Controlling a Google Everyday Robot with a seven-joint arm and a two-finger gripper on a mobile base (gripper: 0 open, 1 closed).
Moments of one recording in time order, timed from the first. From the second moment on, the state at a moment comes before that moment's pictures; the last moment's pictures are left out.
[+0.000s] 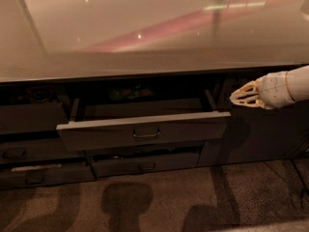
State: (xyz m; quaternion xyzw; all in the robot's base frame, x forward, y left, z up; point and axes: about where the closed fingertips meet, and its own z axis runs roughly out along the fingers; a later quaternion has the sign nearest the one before) arm 0.597 -0.279 0.786 -0.74 0.54 0.02 0.41
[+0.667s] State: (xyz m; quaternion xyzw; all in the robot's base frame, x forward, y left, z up) arm 0.640 -0.198 0.770 -0.78 0.53 -0.07 0.33
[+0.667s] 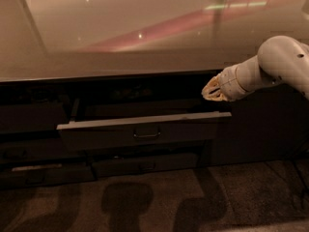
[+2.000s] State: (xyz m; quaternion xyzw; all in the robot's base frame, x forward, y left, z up) arm 0.662 -0.257 0.691 -0.77 0.59 -0.05 0.25
